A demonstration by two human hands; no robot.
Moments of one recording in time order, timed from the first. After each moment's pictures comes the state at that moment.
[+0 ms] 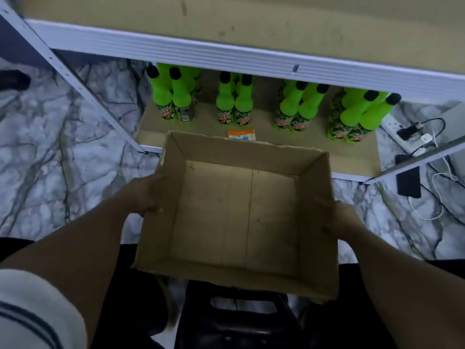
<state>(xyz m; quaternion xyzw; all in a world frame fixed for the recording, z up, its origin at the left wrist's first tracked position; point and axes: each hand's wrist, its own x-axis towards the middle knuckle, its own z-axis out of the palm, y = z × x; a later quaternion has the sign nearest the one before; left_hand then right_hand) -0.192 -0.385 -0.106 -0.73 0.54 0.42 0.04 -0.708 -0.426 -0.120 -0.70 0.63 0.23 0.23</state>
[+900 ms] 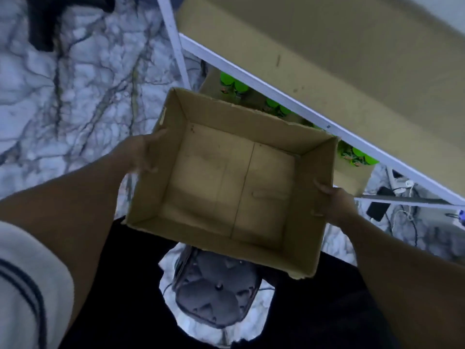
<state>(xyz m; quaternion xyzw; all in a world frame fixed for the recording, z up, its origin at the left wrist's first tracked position) -0.125 -0.298 0.125 -0.78 0.44 0.44 0.01 -0.615 -0.454 0.128 -0.65 0.62 0.18 0.39</state>
